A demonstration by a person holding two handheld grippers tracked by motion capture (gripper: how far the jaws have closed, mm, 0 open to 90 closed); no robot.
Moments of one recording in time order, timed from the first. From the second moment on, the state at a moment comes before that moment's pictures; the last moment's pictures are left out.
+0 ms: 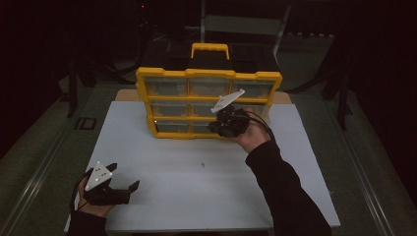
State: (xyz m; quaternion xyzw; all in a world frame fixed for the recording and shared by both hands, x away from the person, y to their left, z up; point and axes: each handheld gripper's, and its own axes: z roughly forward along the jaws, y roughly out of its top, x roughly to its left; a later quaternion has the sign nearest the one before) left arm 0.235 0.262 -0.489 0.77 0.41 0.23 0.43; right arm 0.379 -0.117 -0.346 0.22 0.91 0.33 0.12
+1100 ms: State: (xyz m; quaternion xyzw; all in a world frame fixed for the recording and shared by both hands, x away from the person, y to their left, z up) left arm 0.235 0.262 -0.489 0.77 0.41 0.23 0.43; right arm 0.390 -0.191 -0.328 0.33 0.85 0.38 0.18
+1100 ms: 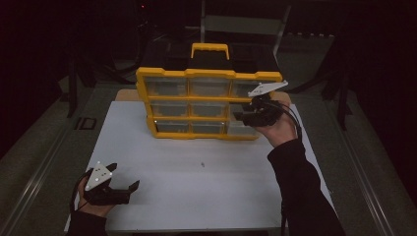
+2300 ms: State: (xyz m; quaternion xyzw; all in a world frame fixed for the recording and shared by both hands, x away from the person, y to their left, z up) left arm 0.235 0.262 -0.489 0.77 0.41 0.23 0.43; right arm 0.371 -0.105 -0.342 0.20 0.91 0.34 0.14
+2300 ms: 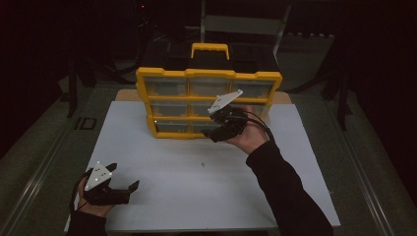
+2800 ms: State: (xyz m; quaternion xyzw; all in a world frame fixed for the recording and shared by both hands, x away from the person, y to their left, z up) left arm 0.234 0.263 -0.489 0.77 0.41 0.23 0.43; right arm 0.365 -0.076 -0.378 0.18 0.93 0.29 0.12
